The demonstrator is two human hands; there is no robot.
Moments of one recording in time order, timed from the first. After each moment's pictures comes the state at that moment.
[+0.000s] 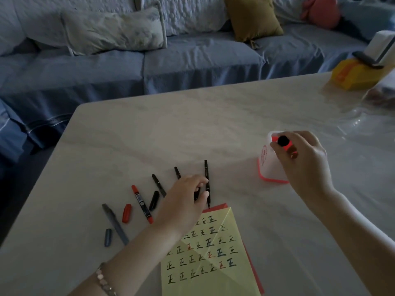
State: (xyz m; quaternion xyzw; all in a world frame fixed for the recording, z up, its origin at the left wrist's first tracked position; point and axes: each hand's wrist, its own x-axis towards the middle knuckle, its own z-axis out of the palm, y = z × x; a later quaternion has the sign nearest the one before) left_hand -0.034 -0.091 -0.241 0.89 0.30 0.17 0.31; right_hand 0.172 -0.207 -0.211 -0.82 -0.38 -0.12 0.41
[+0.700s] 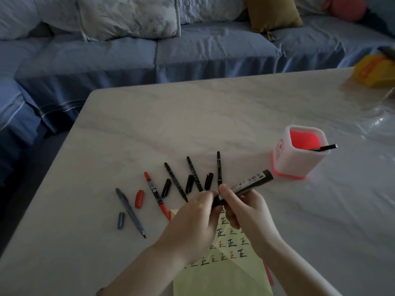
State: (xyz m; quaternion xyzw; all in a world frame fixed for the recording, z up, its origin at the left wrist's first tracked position) left_hand -0.070 -0.125 -0.236 0.88 0.26 0.14 0.36; right_hand 0.037 -0.193 -0.232 -0.66 -0.21 0.40 0.60
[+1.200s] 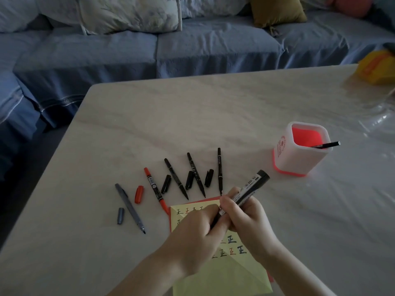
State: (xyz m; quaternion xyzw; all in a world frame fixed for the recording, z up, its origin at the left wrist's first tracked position) left_hand -0.079 -0.137 -0.234 0.81 0.25 0.09 0.53; right_hand 0.029 -0.200 -0.243 -0.60 -0.27 0.43 0.62
